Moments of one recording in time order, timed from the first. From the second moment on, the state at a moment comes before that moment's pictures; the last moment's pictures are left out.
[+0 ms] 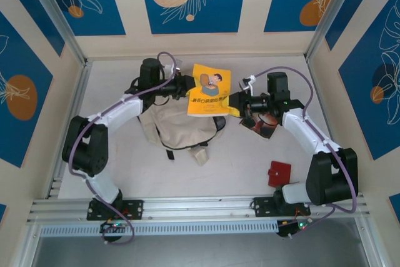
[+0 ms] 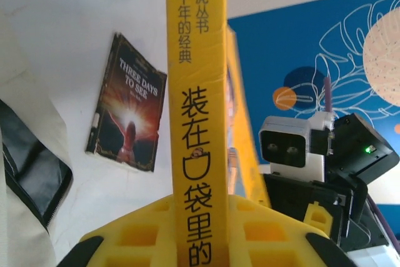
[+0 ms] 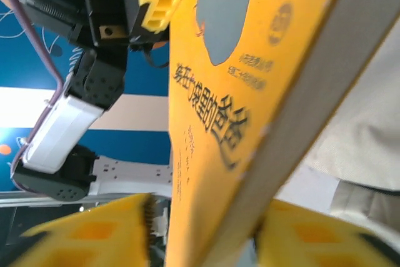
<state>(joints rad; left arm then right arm) -0.40 1.71 1.23 0.13 0.82 -1.04 0.15 1.36 0.97 -0.28 -1.20 0.74</state>
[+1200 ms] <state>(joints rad) -0.40 1.51 1.06 0.38 0.20 -1.45 0.49 1.43 0.90 0.39 -0.55 1.67</state>
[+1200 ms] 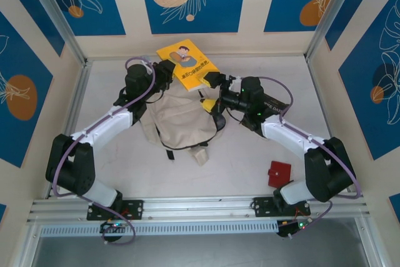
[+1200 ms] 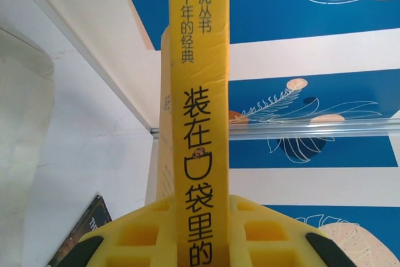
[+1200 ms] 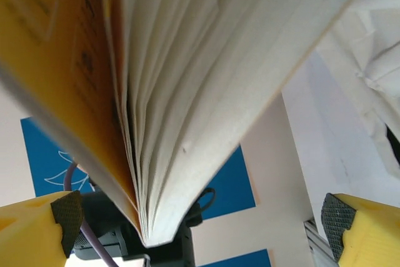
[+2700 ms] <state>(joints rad) -0.45 1.40 1.13 -0.39 0.24 -0.77 0.30 1.28 0.92 0.03 -0.46 1.27</state>
